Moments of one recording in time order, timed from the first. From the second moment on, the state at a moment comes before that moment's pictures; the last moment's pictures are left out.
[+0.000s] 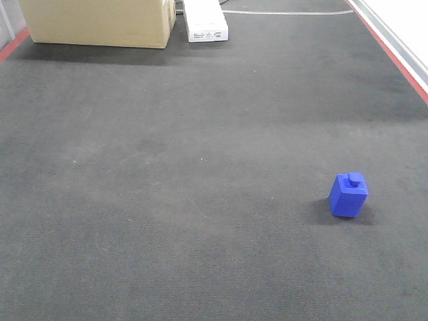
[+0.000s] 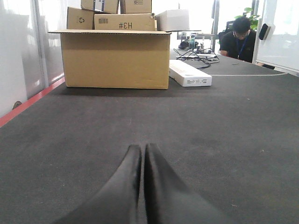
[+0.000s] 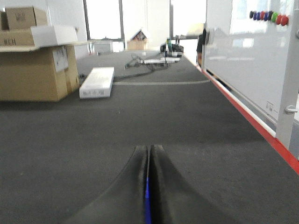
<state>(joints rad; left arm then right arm) -0.02 -0.01 0.03 0.00 0.04 0.03 -0.01 0.19 -0.20 0.09 0.11 -0.06</state>
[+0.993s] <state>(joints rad) -0.02 -0.01 0.03 0.00 0.04 0.03 -0.01 0.78 -0.59 0.19 0.45 -0.16</state>
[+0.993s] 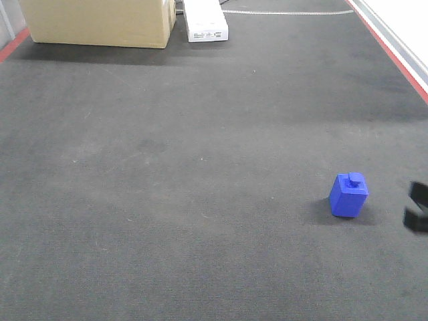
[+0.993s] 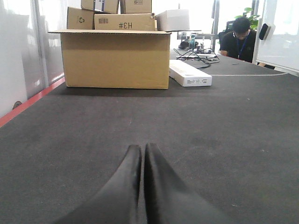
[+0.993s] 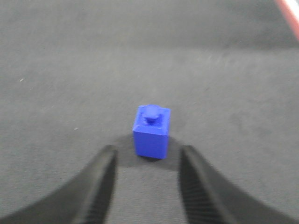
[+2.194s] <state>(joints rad) -0.02 -0.01 0.03 0.00 0.04 0.03 0.09 1.79 -1.42 -0.06 1.03 0.15</state>
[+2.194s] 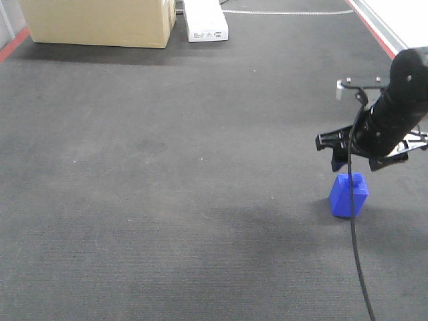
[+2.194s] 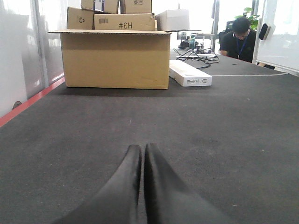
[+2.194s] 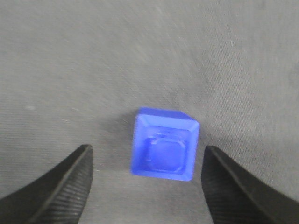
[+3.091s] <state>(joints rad) -0.02 -0.01 0.03 0.00 0.04 0.03 0.08 1.94 -1.43 -0.06 0.99 0.22</state>
